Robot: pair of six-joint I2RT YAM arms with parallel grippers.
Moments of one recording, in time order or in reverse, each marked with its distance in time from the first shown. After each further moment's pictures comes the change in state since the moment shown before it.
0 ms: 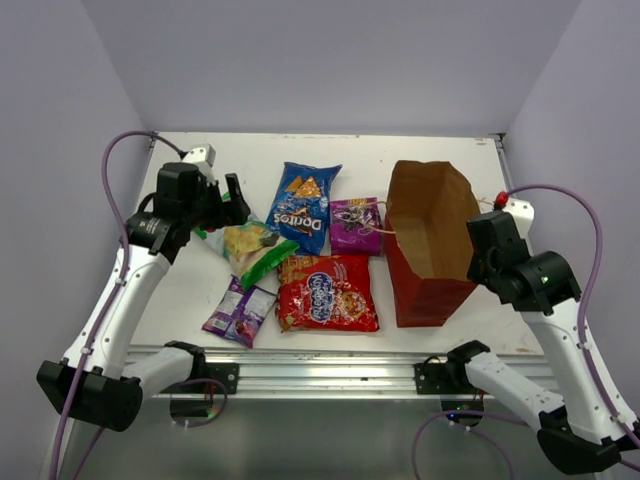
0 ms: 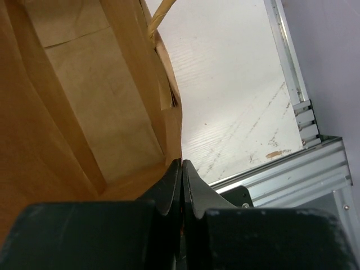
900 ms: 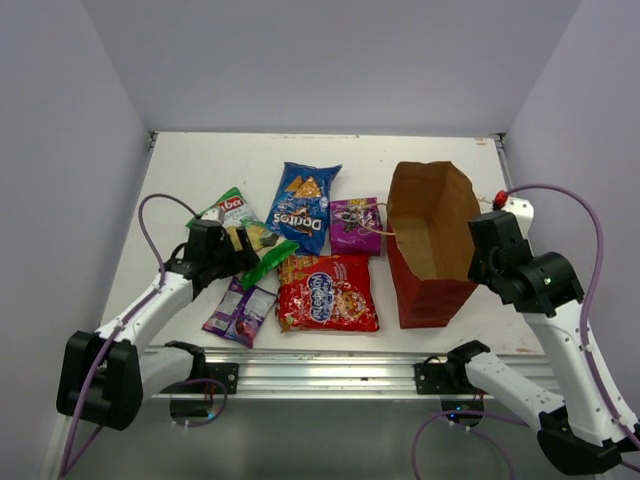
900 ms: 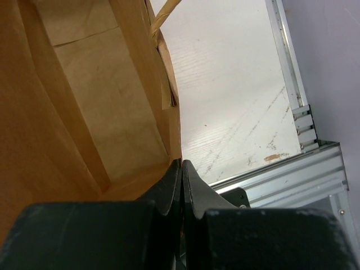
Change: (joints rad) left arm 0.000 -0.021 -0.616 0.385 -0.024 -0.204; right arm 0.000 -0.004 0.011 0.000 -0.012 -0.035
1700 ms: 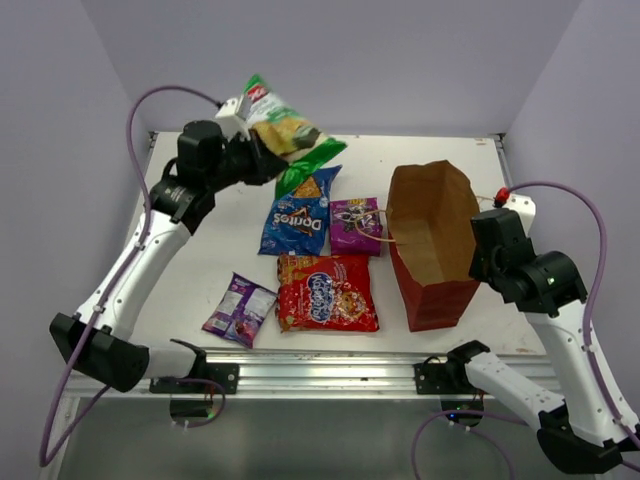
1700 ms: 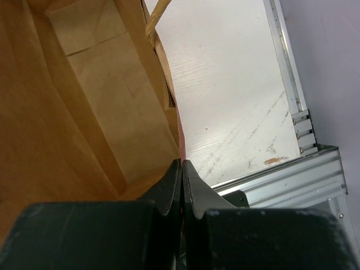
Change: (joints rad) left arm -0.097 0.205 0.724 -0.085 0.255 0.063; right arm 0.000 0.008 0.034 0.000 0.000 -0.012
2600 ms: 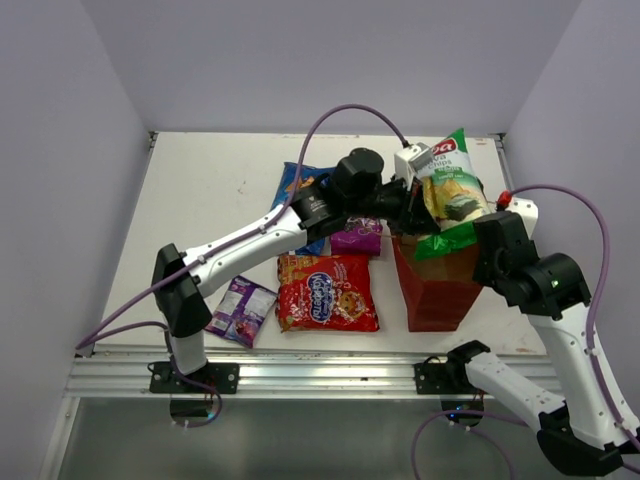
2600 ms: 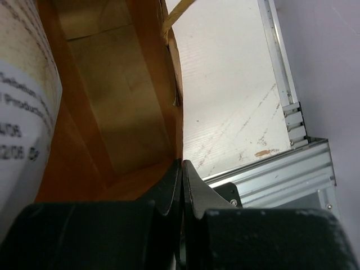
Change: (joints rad) left arm -0.658 0.529 0.502 0.206 0.225 -0.010; right arm -0.002 -0.003 0.010 -0.048 0.000 -0.010
